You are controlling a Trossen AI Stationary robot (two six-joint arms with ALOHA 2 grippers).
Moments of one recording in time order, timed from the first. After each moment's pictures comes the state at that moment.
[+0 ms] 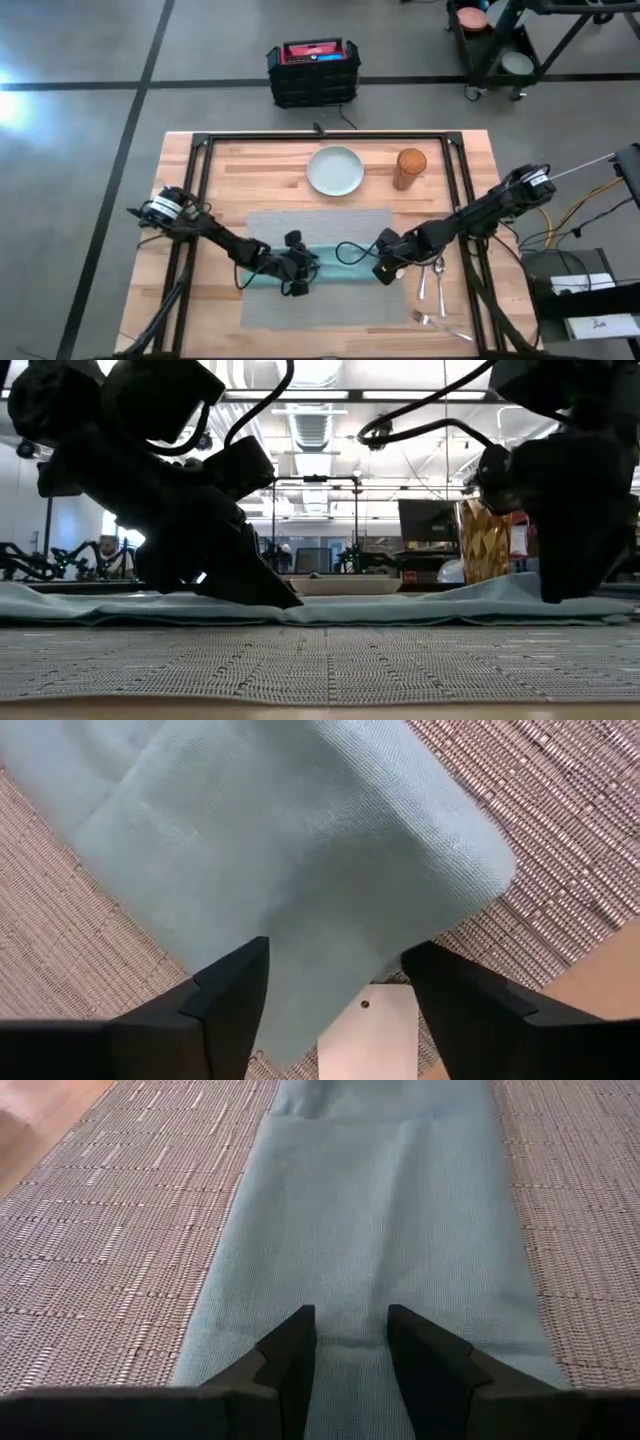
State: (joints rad) left arm -0.39 1.89 0.74 0.48 -0.46 -0.33; right arm 0.37 1.55 0.71 -0.39 0.06 1.17
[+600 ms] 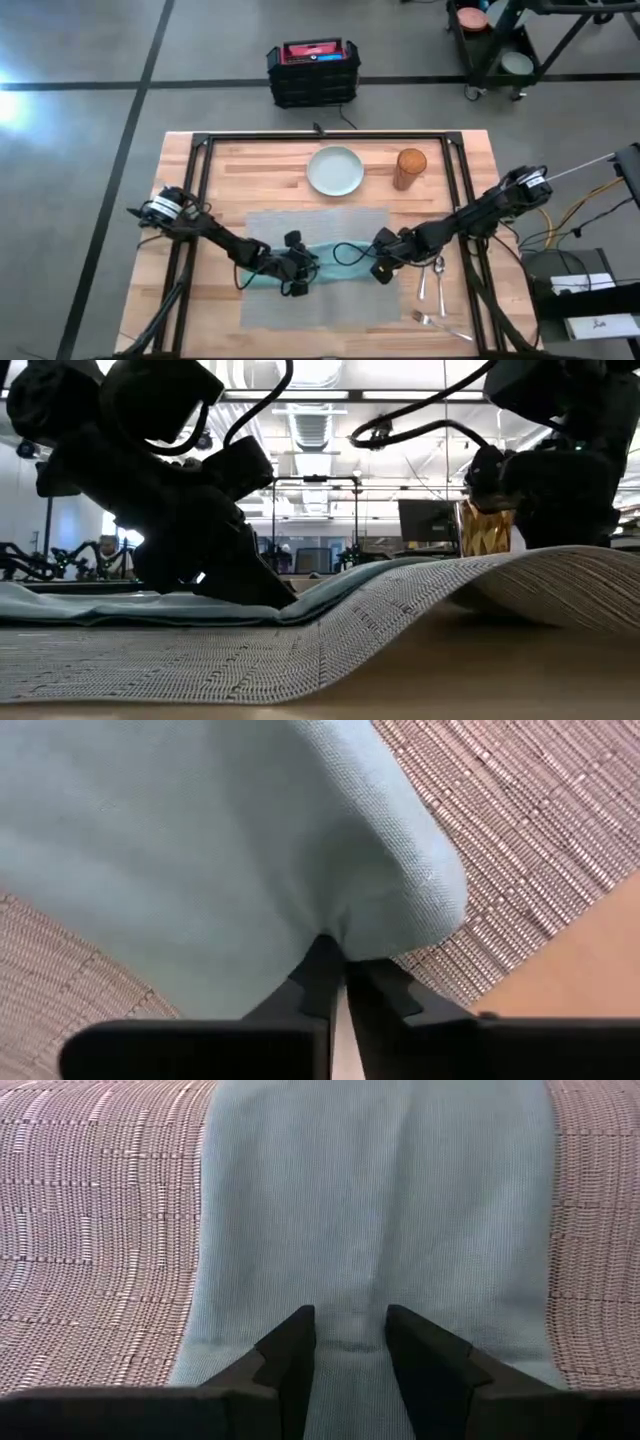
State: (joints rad) left arm -0.40 1.89 0.74 0.48 -0.46 -0.33; right arm 0.37 1.53 0.71 -0.37 0.10 1.06
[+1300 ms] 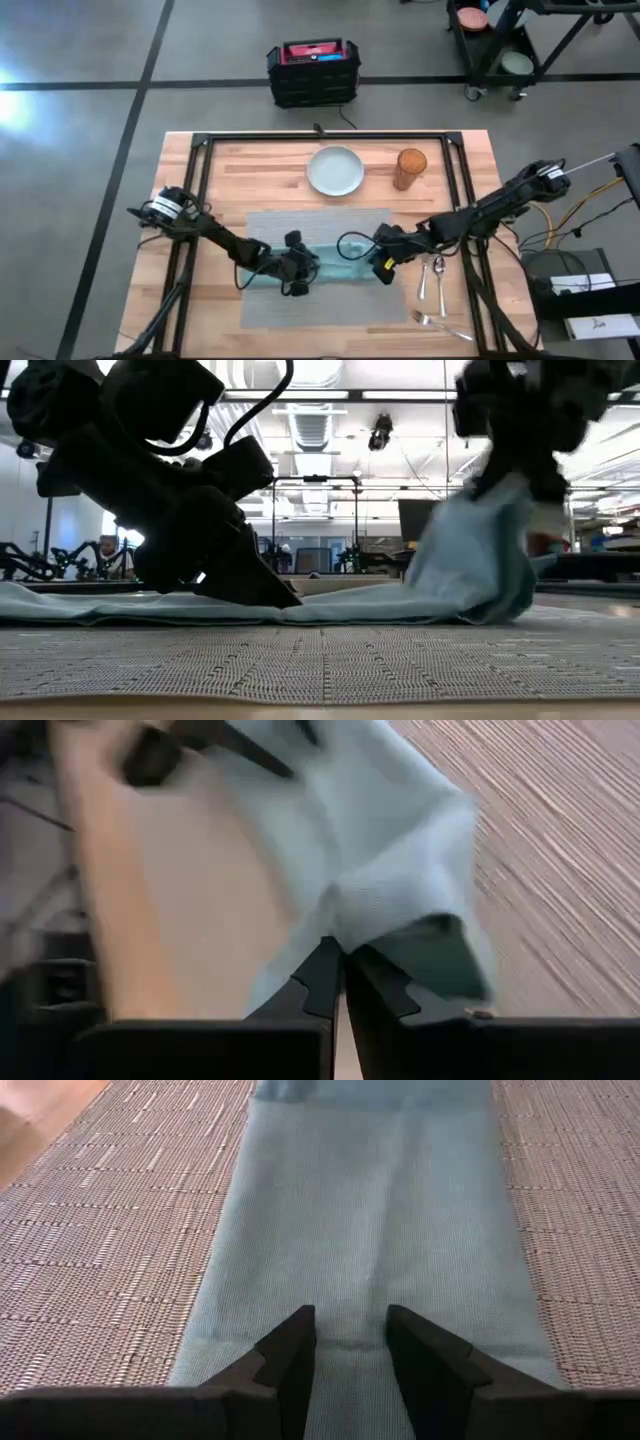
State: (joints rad) left arm -0.40 1.89 0.74 0.48 -0.46 -0.33; right arm 0.36 1.36 0.71 -0.06 0.11 0.92
